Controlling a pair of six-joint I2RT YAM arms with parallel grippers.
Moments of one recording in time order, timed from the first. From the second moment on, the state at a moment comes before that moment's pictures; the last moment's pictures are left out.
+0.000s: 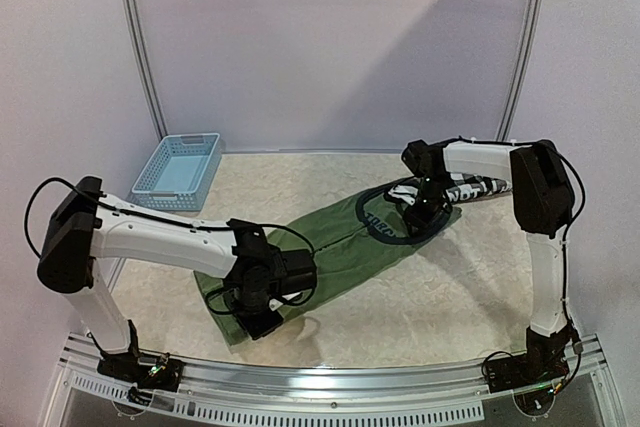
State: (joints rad) left arm -1.20 1.76 1.14 -1.09 -0.08 -0.37; right arm 0.45 2.18 1.67 -0.94 0.00 -0.41
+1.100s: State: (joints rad) left arm -1.26 1.79 1.35 -1.21 -0.03 -0.33; right arm 0.44 2.59 2.37 -1.10 -0.06 -0.38
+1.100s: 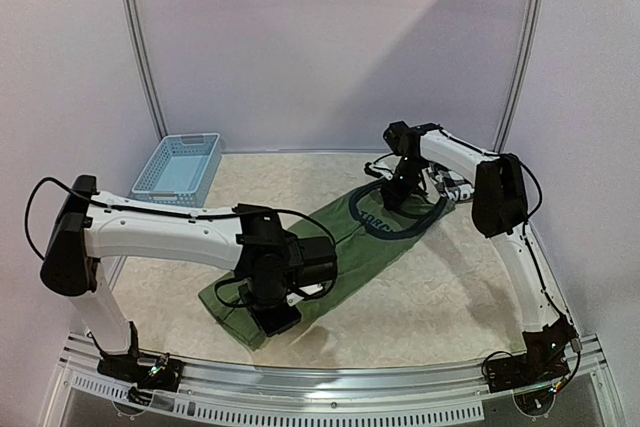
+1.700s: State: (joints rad) left arm -1.32 1.97 1.56 -1.25 0.02 -0.32; right arm 0.61 2.68 2.48 -0.87 -0.05 -0.61
